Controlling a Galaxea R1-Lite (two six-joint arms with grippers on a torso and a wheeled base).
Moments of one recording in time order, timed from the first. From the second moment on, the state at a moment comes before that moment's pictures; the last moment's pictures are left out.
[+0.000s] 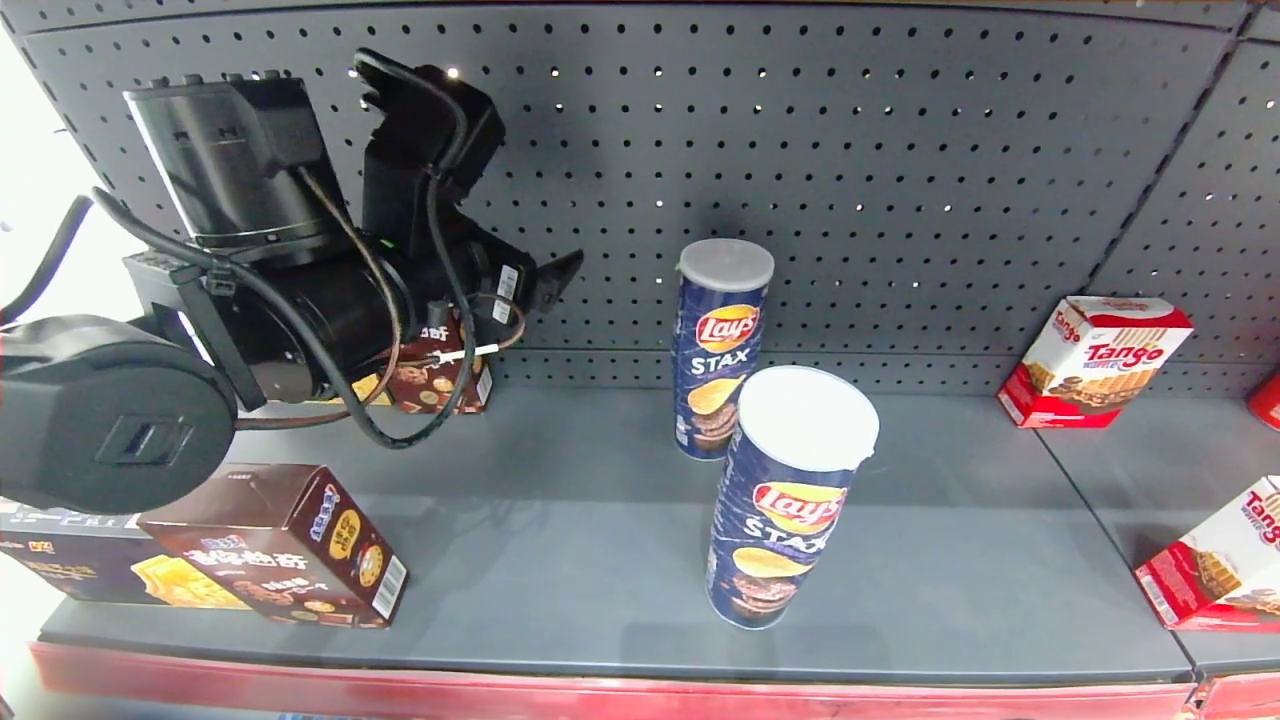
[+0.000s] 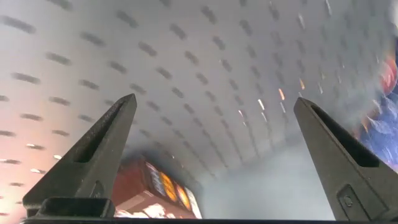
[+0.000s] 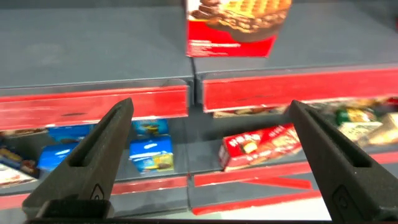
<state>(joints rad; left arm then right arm) -0.46 1.70 -1.14 -0.62 0.14 0.40 -0.12 0.11 -0.02 0.00 -0.04 0.00</state>
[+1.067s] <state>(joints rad) -0.45 1.70 -1.04 -0.72 0.14 0.37 0.51 1.22 -0.58 -0.30 -0.03 -0.06</state>
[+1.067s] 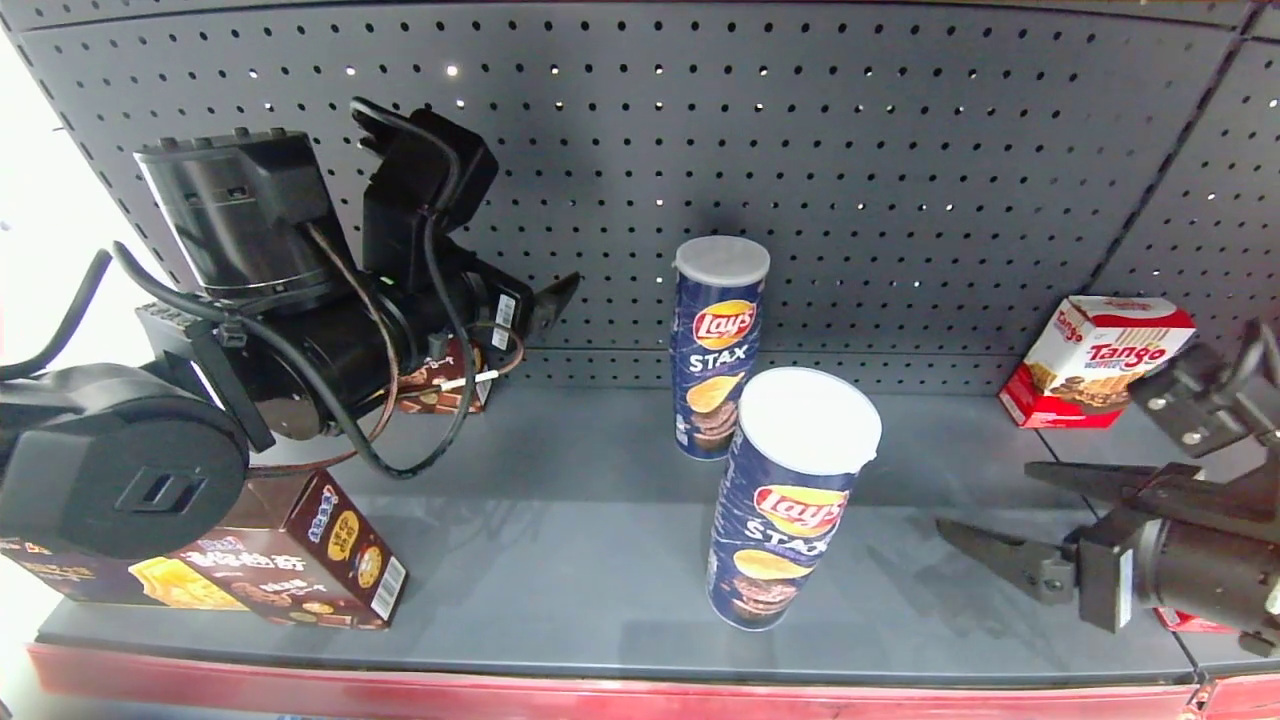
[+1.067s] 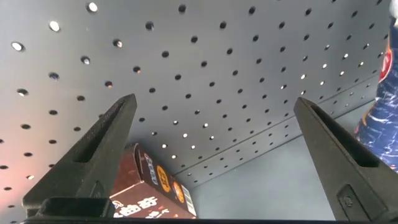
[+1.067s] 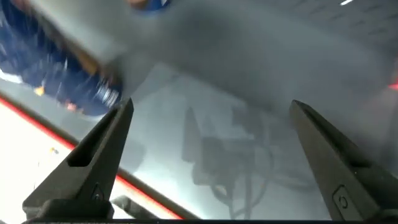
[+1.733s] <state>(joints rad) -0.45 1.70 -1.04 -0.74 0.14 0.37 0.67 1.38 -0.62 -0.30 -0.05 -0.07</state>
